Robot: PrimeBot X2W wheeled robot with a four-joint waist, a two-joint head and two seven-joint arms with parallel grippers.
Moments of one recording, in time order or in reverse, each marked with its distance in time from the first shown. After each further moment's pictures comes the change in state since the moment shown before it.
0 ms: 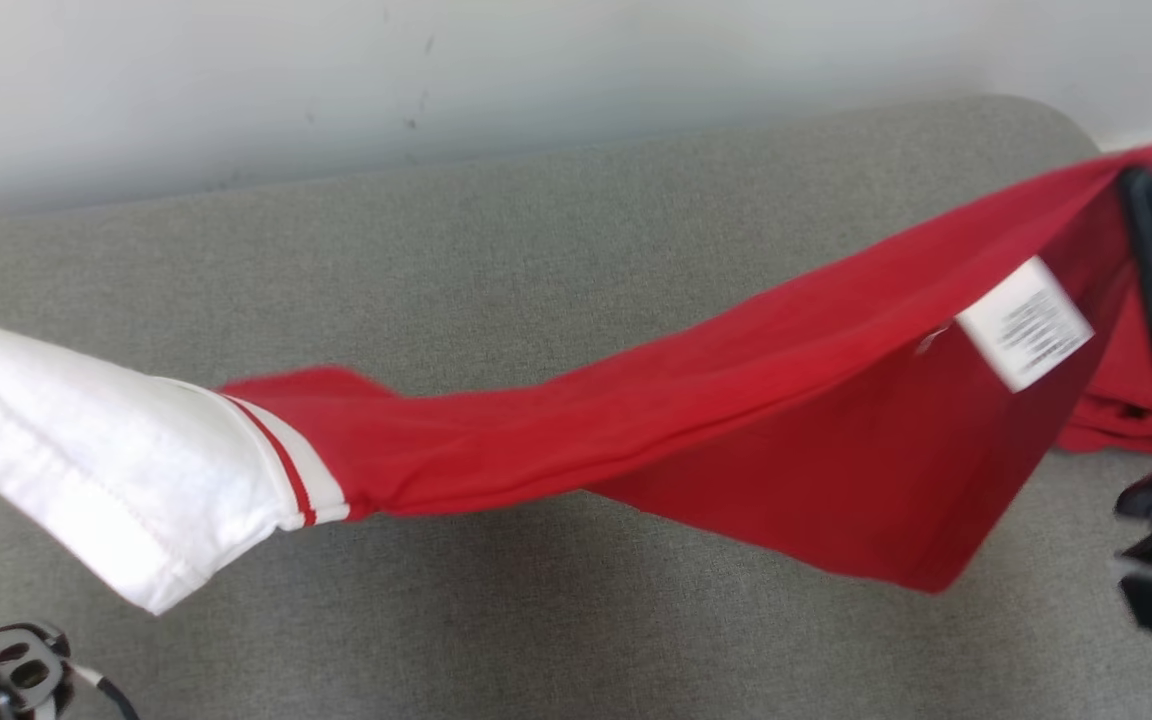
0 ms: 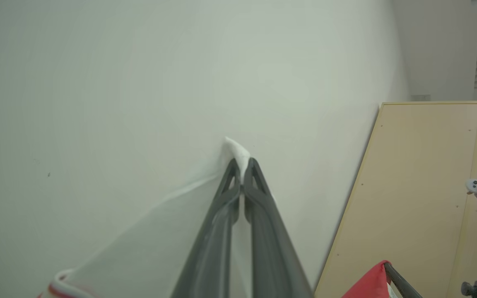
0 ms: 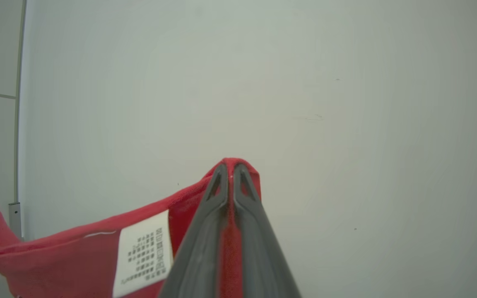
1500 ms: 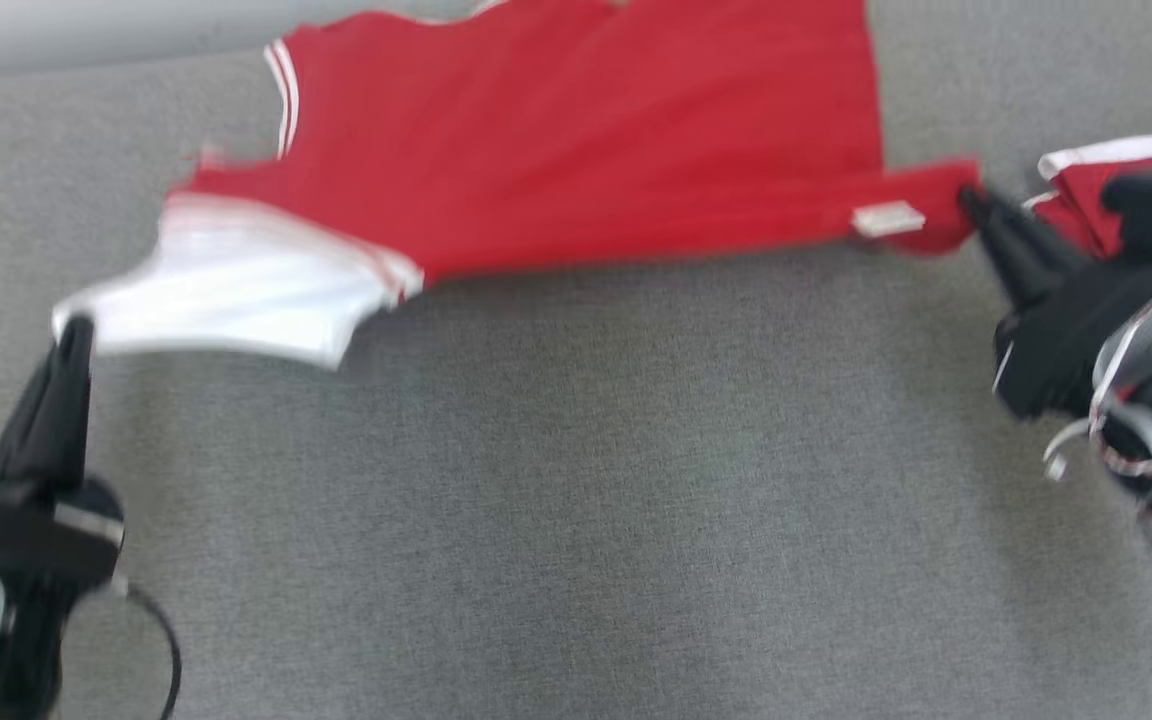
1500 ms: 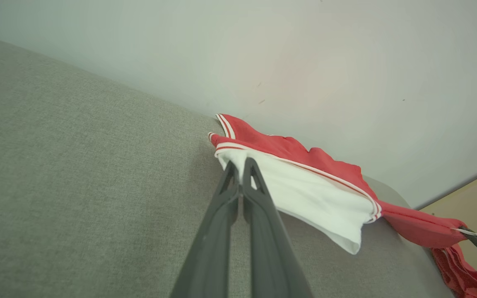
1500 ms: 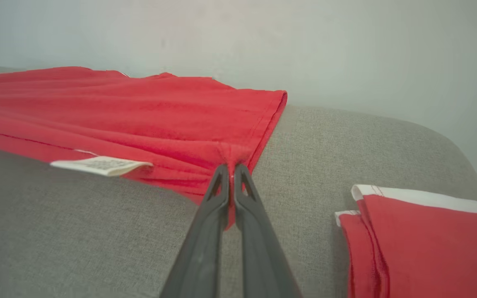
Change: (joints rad) left arm -0.292 0.135 -0.132 0.762 0.091 0.071 0.184; right arm -0.468 -0.081 0.298 1.055 0.046 0.068 0.040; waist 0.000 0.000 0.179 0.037
